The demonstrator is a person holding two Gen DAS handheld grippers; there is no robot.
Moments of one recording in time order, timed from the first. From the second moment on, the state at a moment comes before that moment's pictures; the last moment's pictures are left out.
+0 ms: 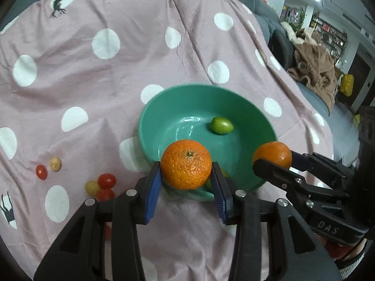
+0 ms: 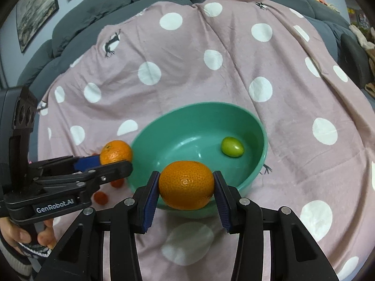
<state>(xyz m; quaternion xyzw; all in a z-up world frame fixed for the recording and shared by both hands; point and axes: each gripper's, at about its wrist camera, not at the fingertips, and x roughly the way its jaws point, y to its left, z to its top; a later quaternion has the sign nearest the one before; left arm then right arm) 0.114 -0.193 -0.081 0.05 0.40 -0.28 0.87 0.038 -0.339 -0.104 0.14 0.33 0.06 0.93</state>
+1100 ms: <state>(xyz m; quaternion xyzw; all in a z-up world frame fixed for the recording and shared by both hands) 0.025 0.003 -0.107 -0.04 0.45 -0.12 0.88 -0.003 -0.292 -0.099 0.14 0.35 0.13 0.92</state>
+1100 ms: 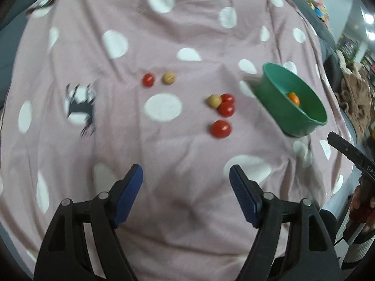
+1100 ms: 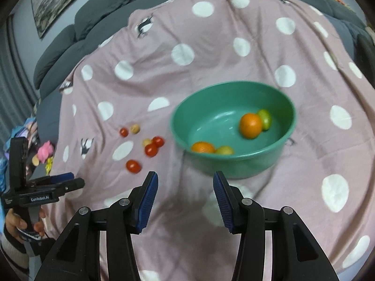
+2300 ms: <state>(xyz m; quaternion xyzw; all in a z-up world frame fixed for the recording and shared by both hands) 0.104 -0.079 -0.139 -0.02 0.47 -0.19 0.86 0.021 -0.230 -0.125 0.10 0.40 0.19 0.89</state>
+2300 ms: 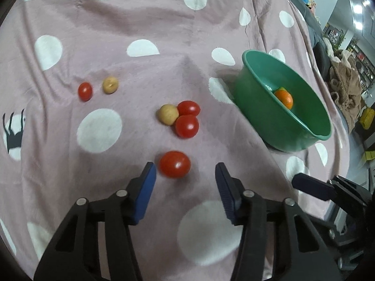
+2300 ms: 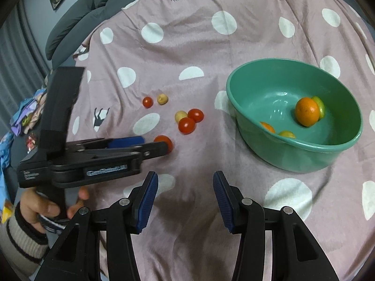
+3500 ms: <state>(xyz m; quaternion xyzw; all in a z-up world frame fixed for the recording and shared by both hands) 0.116 -0.027 -0.150 -0.06 0.46 -0.19 0.87 0.085 -0.181 -0.130 0.06 0.42 0.20 0.89</state>
